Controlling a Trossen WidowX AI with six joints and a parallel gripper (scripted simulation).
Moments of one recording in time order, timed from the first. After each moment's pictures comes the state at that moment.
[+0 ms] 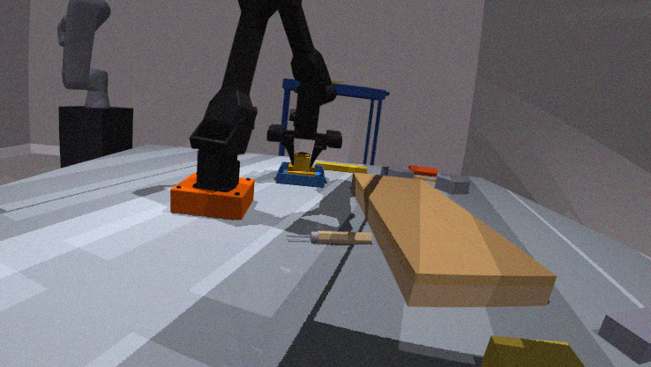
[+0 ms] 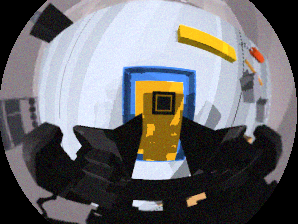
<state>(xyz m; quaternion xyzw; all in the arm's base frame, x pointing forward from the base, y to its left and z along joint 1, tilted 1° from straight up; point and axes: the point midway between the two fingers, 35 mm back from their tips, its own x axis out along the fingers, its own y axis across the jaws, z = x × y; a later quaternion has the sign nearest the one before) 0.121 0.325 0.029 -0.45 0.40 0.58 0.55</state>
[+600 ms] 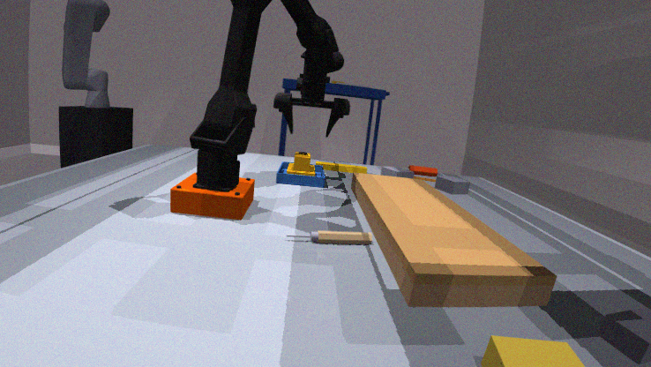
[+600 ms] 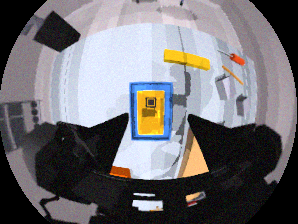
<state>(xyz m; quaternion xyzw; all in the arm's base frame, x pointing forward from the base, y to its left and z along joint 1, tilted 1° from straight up) 0.130 0.325 0.111 -0.44 0.40 0.58 0.56</state>
